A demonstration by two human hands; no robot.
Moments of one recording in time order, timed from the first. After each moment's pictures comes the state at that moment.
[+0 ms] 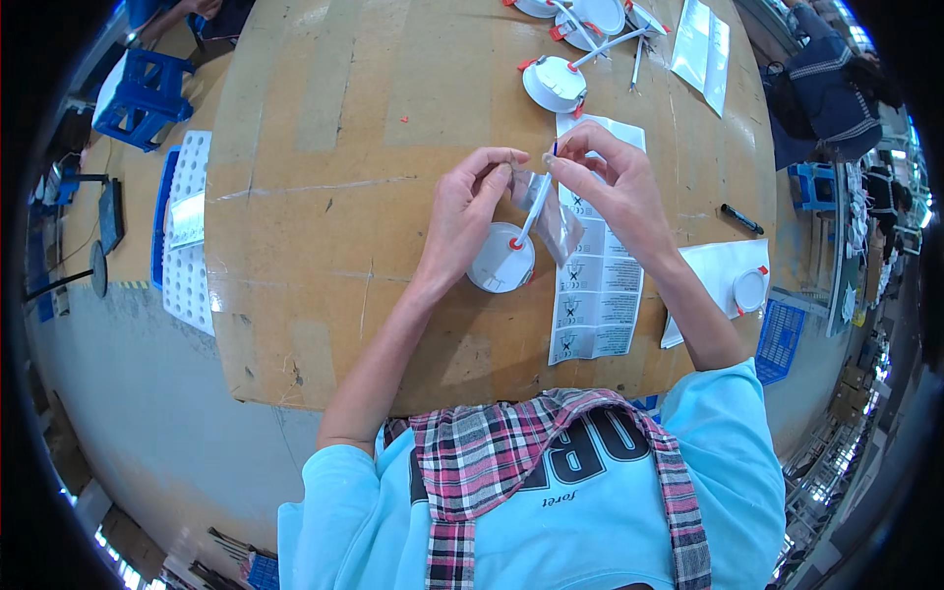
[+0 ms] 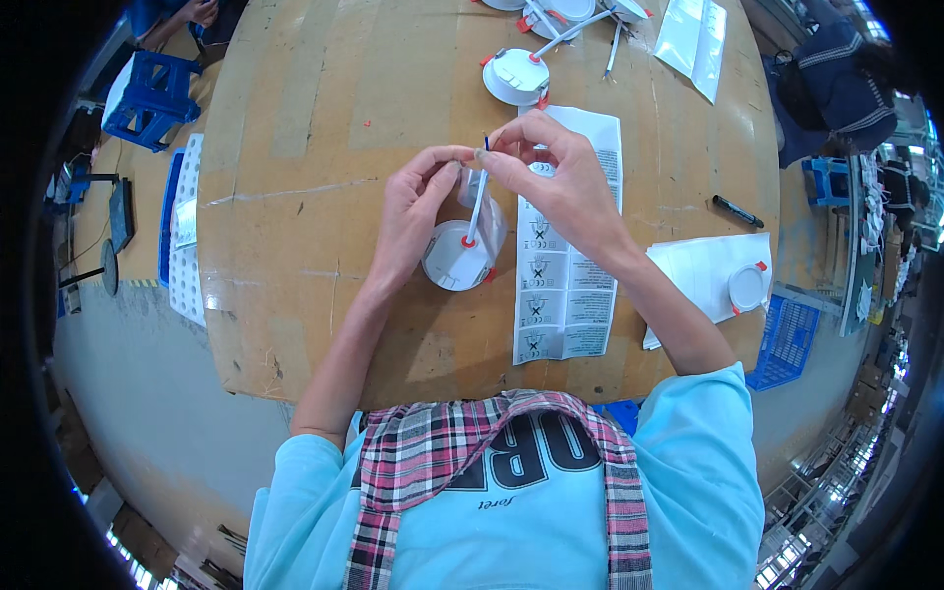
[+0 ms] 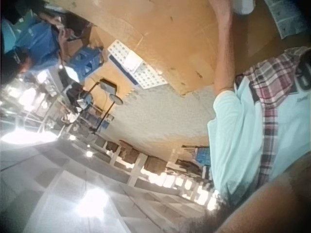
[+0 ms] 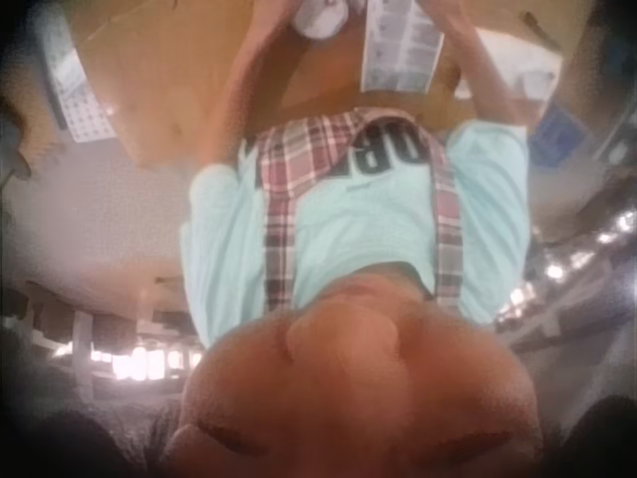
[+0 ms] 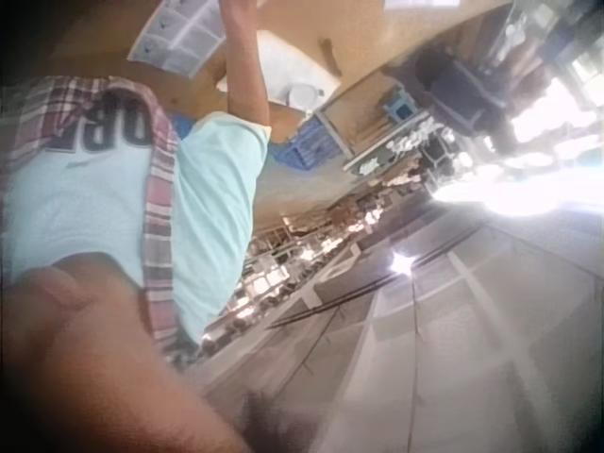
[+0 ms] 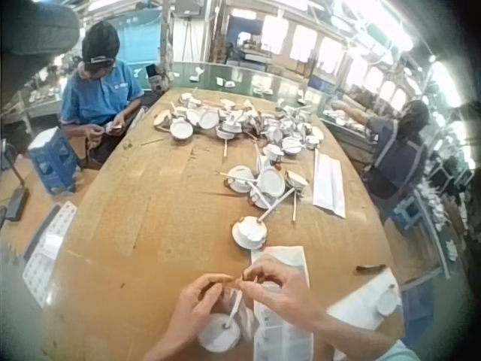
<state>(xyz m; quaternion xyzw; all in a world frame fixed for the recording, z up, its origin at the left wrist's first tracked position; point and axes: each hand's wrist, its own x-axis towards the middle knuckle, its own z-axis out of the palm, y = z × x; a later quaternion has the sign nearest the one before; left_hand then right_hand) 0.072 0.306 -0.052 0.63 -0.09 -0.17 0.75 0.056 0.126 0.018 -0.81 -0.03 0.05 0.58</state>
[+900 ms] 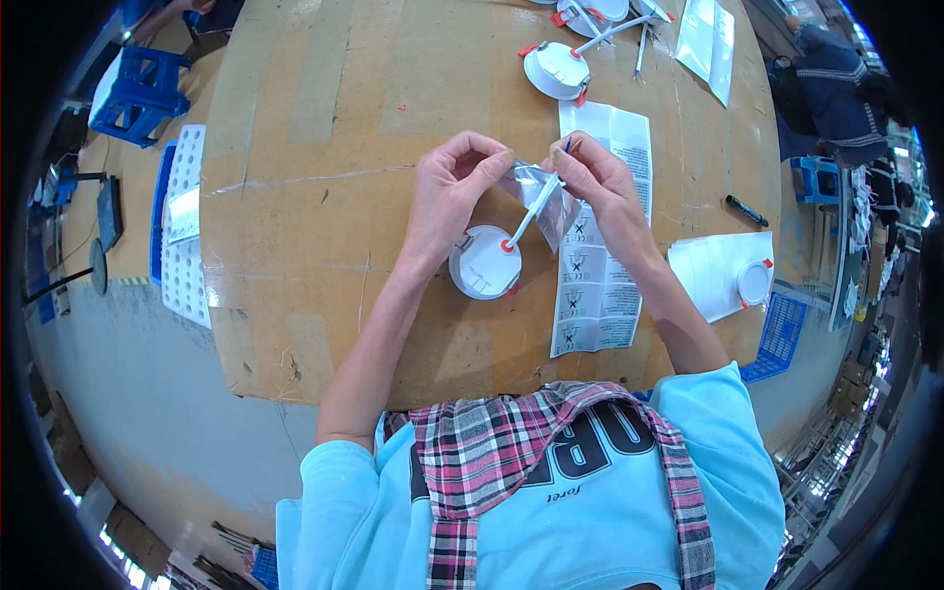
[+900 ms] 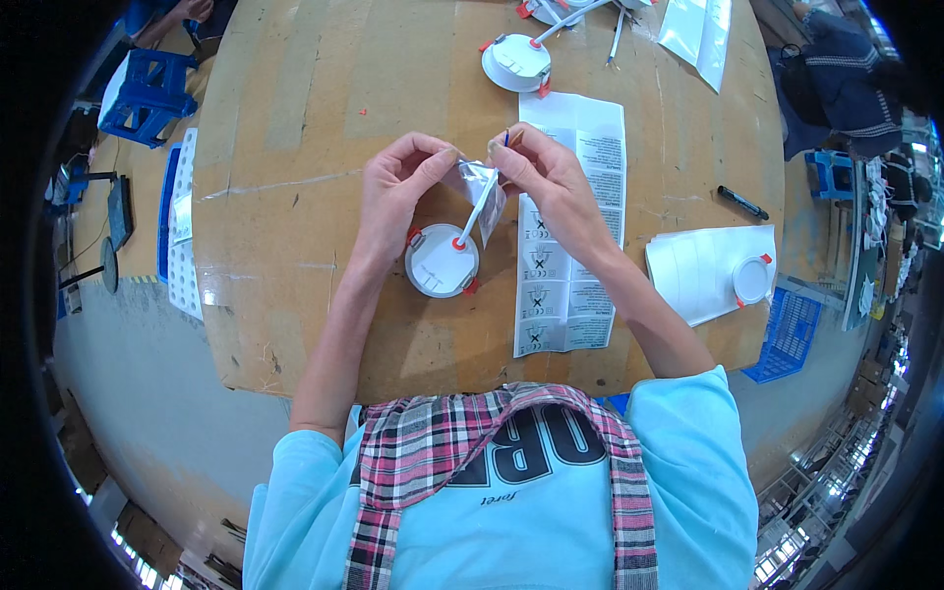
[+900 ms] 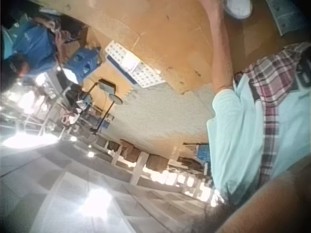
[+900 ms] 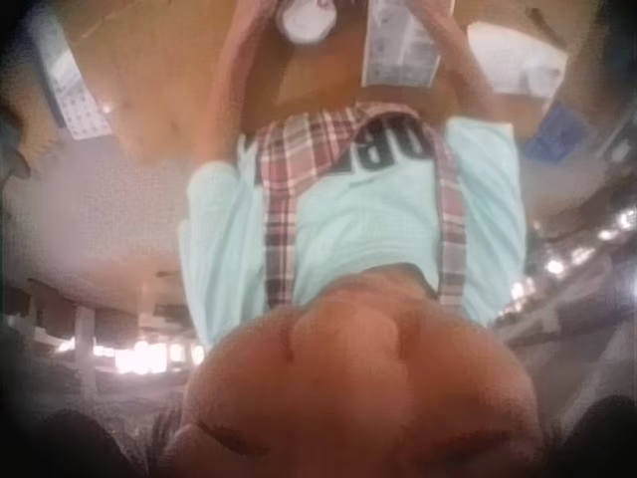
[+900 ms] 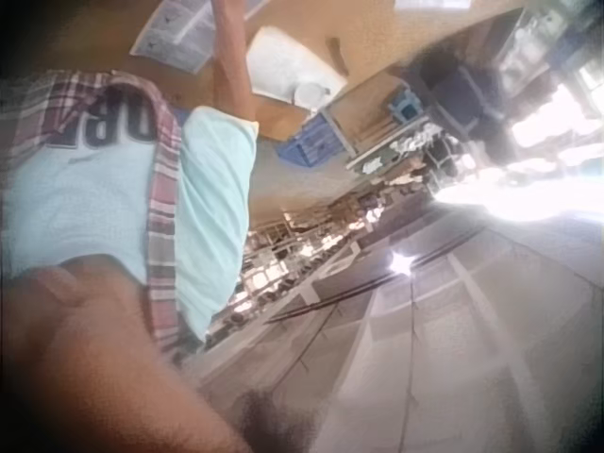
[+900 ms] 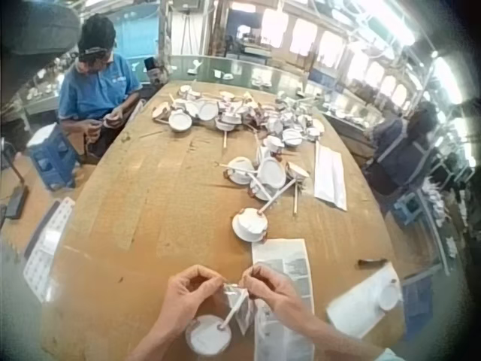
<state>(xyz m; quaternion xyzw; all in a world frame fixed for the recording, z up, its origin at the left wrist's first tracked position) 0.079 0.317 -0.049 0.59 -0.05 -0.19 0.78 0.041 0.132 -0.007 -0.72 0.05 0.11 0.69</state>
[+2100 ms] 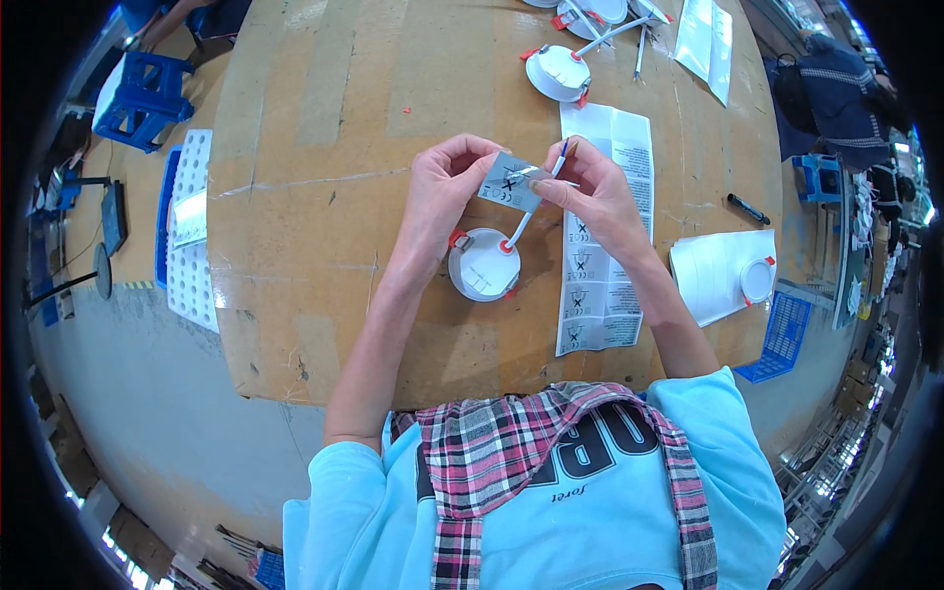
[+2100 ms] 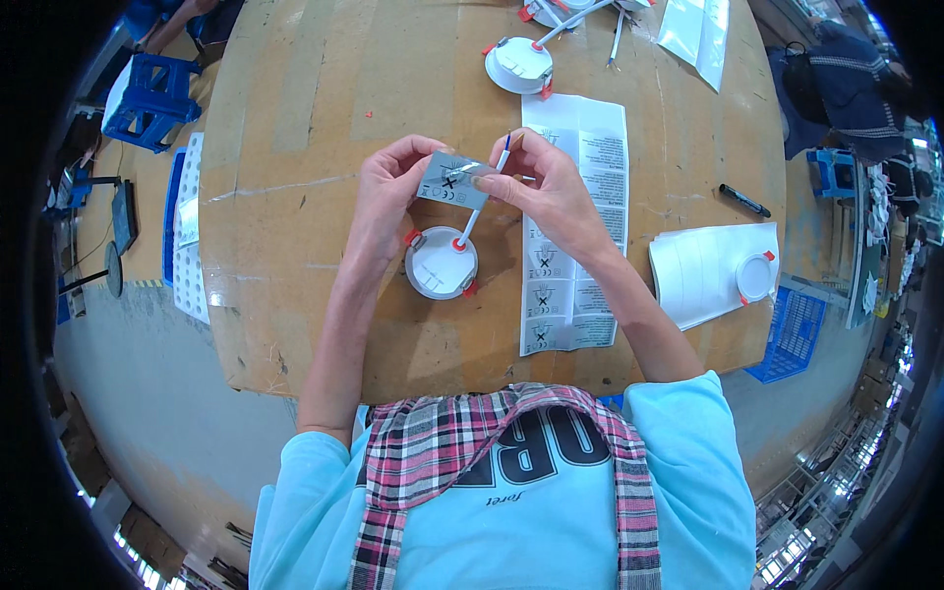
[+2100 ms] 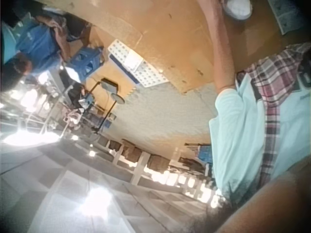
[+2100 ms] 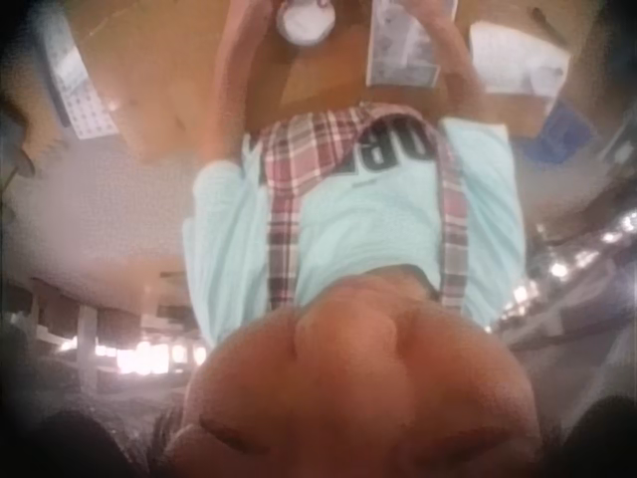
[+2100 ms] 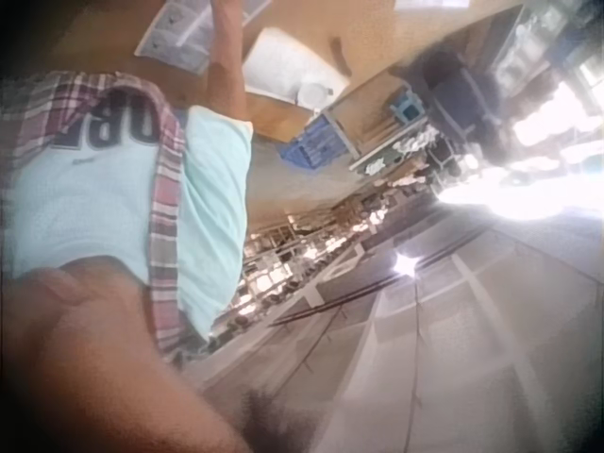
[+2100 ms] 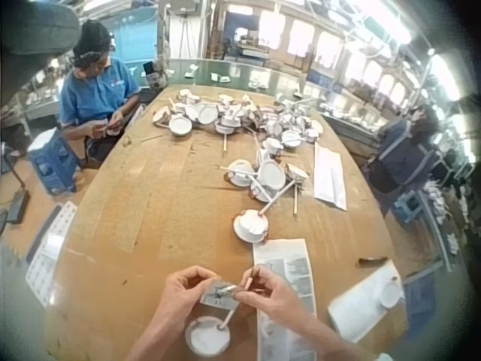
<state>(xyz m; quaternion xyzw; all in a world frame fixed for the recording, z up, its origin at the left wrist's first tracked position) 0.084 0.327 -0.047 0.57 -0.02 -0.23 0.79 0.040 0.136 -0.017 -0.73 0.04 0.11 0.68</state>
